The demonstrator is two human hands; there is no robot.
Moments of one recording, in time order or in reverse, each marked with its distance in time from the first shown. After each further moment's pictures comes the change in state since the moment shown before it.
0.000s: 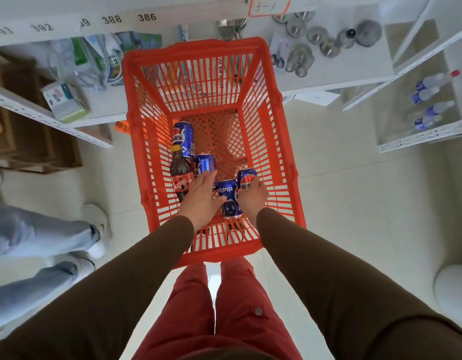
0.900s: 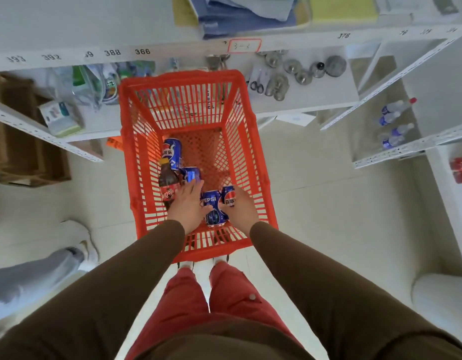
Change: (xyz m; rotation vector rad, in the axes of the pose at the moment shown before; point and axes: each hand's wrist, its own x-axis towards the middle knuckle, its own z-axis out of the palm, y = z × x) left_hand -0.014 0.026 -0.010 0.150 0.013 -0.009; right_hand -0.060 0.007 -0.058 -0.029 -0.045 -0.326
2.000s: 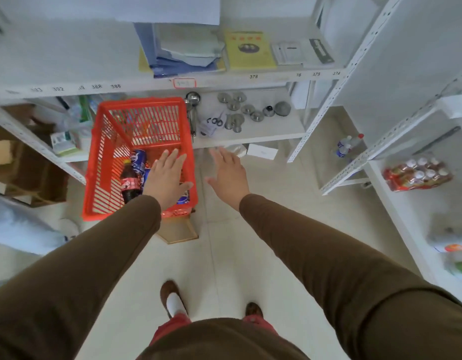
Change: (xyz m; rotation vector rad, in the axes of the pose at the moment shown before) left_hand -0.127 0.191 0.022 0.262 0.468 0.164; right_hand -0.133 0.080 -0.210 -0.346 0.284 -0.577
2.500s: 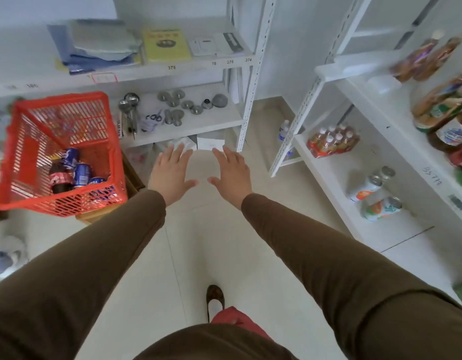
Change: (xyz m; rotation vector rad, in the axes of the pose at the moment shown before) left_hand -0.086 0.253 0.048 0.072 0.033 0.258; right_hand -0.206 0.176 -0.095 -0.045 0.130 0.163
